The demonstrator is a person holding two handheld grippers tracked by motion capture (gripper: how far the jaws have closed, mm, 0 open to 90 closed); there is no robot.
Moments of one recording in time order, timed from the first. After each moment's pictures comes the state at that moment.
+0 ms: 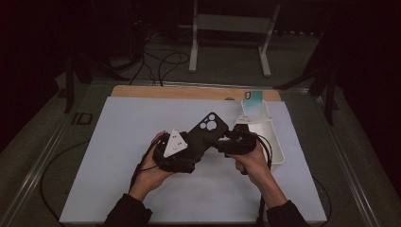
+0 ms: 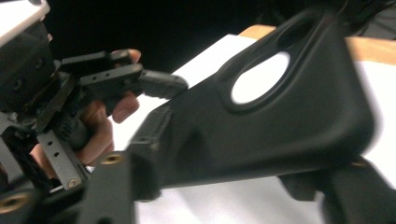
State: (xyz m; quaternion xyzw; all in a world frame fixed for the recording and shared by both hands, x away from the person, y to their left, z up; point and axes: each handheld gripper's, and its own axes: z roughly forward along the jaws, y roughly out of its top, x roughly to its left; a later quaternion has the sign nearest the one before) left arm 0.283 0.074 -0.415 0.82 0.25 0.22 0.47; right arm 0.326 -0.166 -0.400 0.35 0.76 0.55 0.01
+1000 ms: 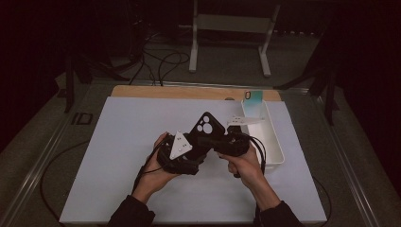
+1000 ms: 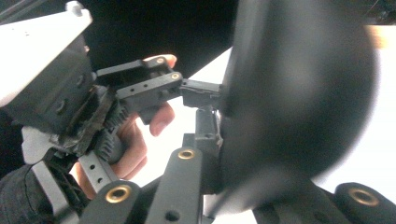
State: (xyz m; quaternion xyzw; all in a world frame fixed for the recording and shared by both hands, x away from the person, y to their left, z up) left arm 0.281 0.065 -0.420 0.82 0.26 0.23 0.45; right arm 0.320 -0.147 -0.400 0.33 0.76 0.56 -0.03
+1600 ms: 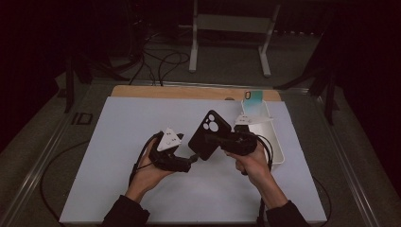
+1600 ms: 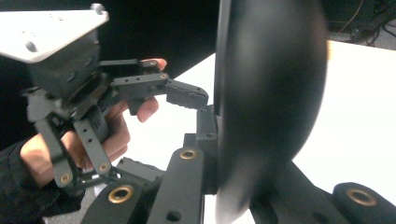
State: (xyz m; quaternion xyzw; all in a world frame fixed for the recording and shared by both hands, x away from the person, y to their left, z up) left arm 0.291 0.088 -0.421 0.82 0.29 0.16 0.47; right arm 0.318 -0.165 -0.389 0.32 0.77 0.56 0.01
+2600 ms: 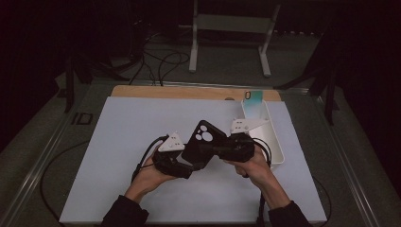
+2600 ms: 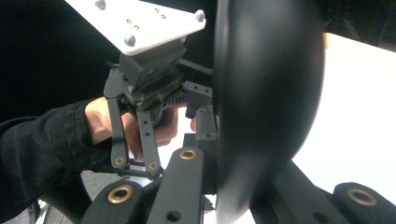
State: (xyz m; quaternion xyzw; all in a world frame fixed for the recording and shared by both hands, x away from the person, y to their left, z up) left arm 0.290 0.081 -0.430 0.84 0.24 0.07 0.48; right arm 0.306 -0.156 -0.384 0.21 0.80 0.56 -0.02
